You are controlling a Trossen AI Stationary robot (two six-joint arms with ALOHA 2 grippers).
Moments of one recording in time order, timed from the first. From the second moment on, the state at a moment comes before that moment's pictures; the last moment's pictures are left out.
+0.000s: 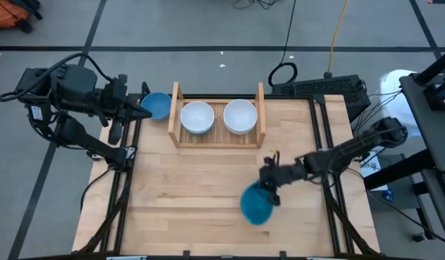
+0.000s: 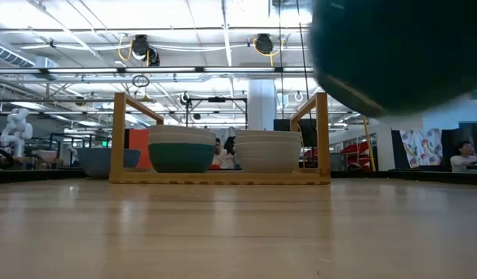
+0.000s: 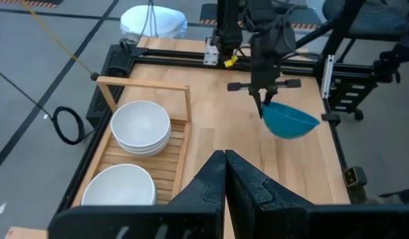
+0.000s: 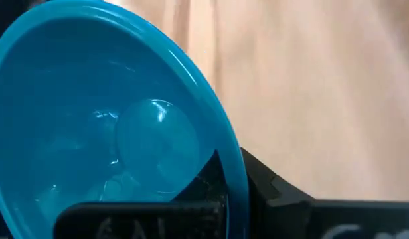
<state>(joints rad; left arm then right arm) -0.05 1.34 2.35 -1.57 -0.10 -0.10 0.35 1.27 0.69 -0.13 0.08 0.43</state>
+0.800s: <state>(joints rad) -0.05 1.34 2.35 -1.57 -0.12 -0.11 -0.32 1.37 1.39 -0.37 -0.05 -0.20</state>
